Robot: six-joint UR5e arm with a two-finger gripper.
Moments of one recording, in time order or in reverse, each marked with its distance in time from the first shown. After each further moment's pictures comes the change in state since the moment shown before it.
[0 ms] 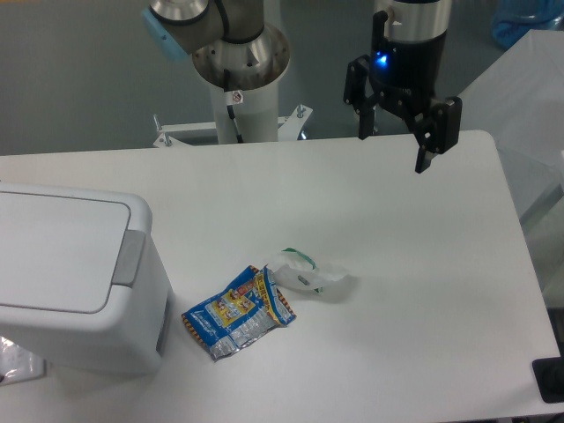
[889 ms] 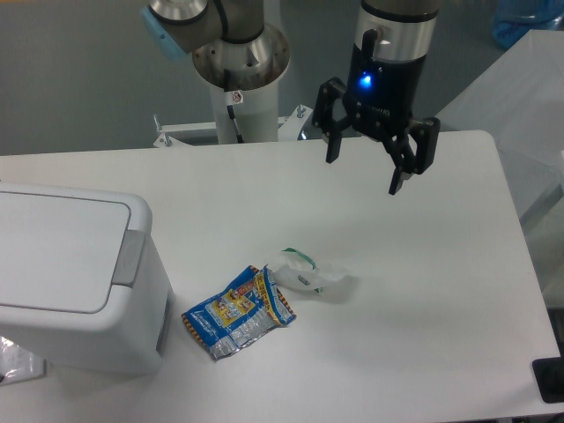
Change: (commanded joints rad) arm -0.067 -0.015 -0.017 0.038 -0.160 -0.377
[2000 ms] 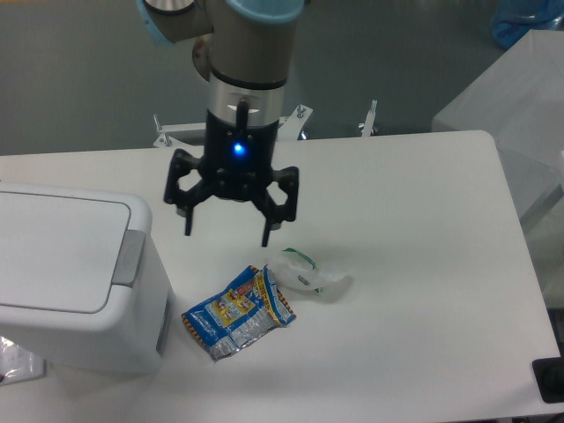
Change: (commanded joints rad) arm -0.264 -0.037 -0.066 0.209 -0.063 -0.810
